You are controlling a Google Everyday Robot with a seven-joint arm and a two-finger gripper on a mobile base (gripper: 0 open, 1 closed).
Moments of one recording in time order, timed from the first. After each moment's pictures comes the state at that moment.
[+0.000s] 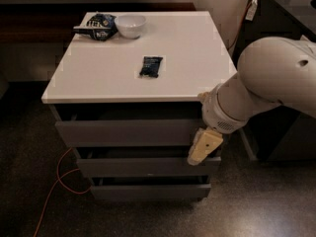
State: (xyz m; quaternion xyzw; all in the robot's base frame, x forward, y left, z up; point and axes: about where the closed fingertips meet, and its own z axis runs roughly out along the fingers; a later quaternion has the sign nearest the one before) arm 0.478 -0.115 0.815 -0.60 0.76 0.03 0.24
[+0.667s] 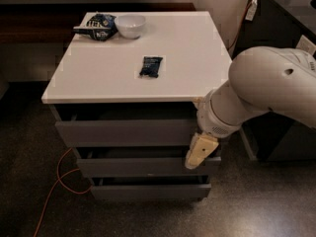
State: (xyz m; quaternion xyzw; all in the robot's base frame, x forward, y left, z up) arm 0.478 -0.106 0.800 -0.62 0.75 0.02 0.23
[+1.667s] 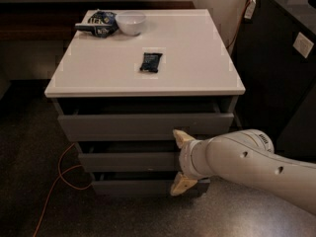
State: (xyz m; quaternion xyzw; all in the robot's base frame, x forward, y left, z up) arm 0.474 -0.067 0.669 -0.67 0.67 -0.01 0.31
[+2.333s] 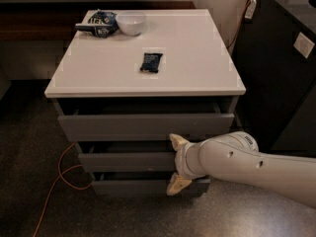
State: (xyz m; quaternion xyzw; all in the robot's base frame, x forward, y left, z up) arm 0.492 -0.063 0.628 -0.67 0.68 0.00 0.31
